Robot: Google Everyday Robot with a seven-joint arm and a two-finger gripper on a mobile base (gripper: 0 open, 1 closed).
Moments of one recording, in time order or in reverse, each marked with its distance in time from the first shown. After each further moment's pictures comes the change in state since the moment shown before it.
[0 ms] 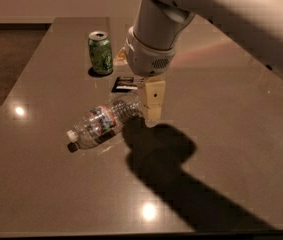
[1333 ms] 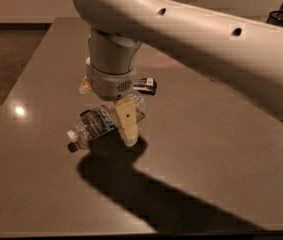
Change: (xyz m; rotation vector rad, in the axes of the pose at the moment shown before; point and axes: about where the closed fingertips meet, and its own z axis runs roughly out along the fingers) arm -0.060 0.013 0.054 -0.123 0.031 -0.242
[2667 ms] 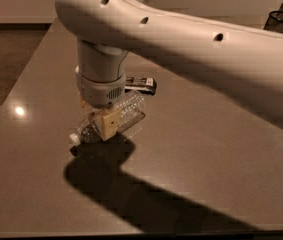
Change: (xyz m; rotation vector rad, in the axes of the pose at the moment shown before) arm -0.016 0.000 0.014 -0.030 0.018 -0.022
